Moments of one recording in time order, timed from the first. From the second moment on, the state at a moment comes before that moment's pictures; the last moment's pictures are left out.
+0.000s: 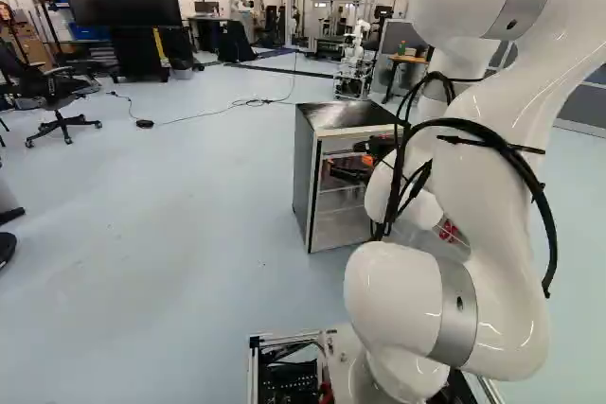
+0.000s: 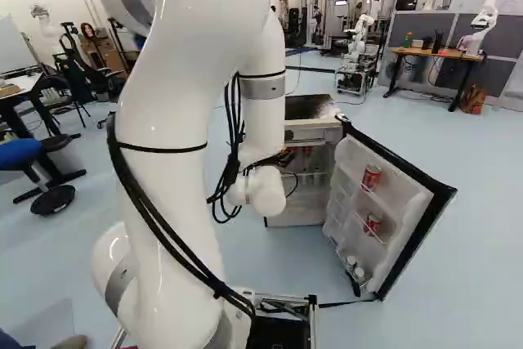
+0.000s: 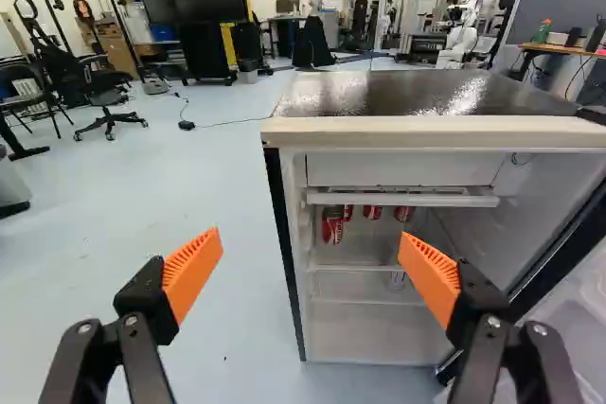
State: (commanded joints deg) arm -27.1 -25.2 -22.3 -37.1 77.6 0.0
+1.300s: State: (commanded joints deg) arm -32.2 -41.1 -31.4 -37.6 77.6 0.0
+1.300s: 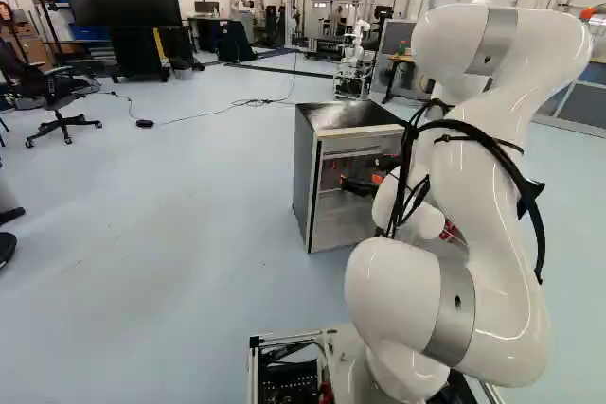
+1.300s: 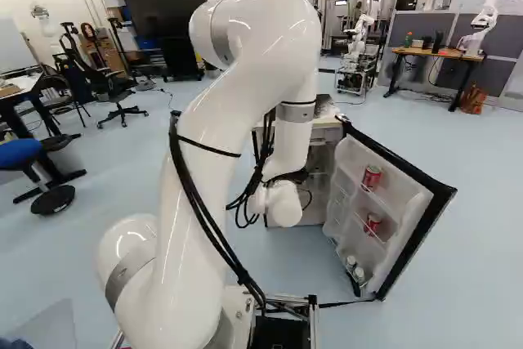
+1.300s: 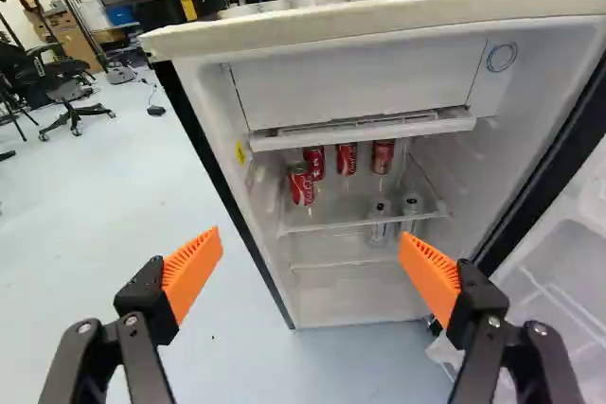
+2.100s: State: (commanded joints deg) arm -34.4 -50.9 -38.6 -41.2 79.0 0.0
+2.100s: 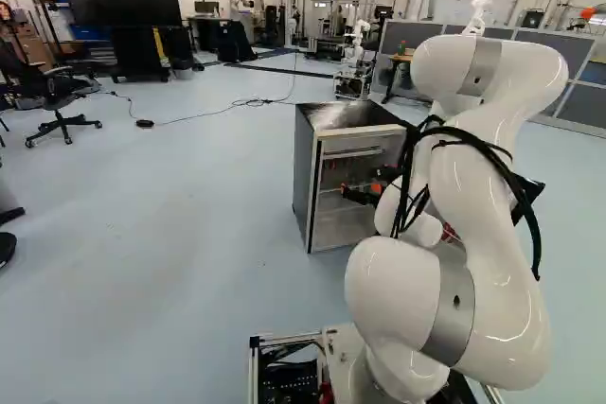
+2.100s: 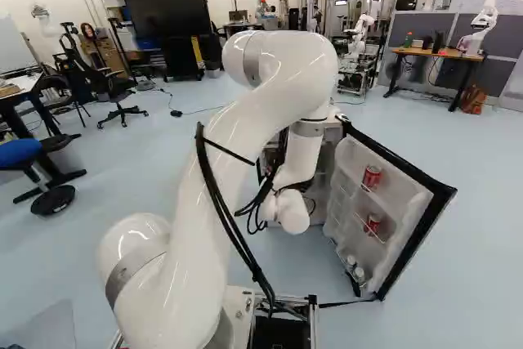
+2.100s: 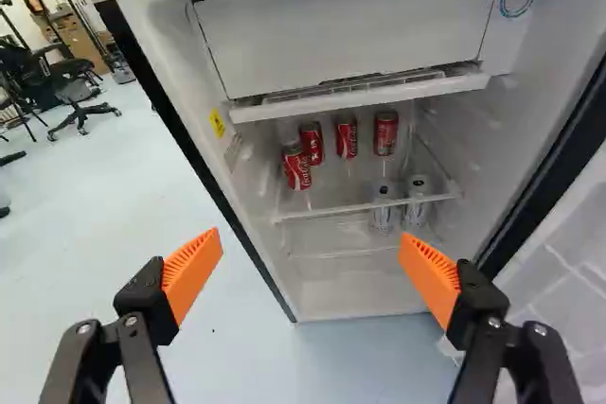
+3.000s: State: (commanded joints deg) arm -35.4 -64.5 -54.1 -49.9 80.4 0.0
